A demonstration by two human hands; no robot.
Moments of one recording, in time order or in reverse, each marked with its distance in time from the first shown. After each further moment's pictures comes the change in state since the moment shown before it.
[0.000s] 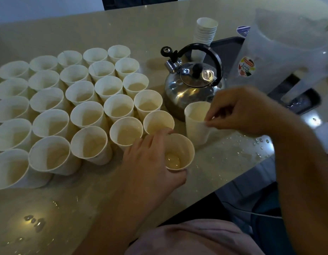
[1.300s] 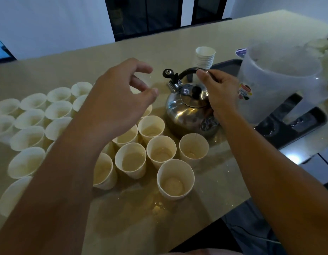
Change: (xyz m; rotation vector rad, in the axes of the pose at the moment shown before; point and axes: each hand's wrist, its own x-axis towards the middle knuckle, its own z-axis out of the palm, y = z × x) left_hand 0.099 0.028 -0.123 -0.156 0.225 0.019; right_hand 0.110 0.029 0.012 0.783 0.912 0.309
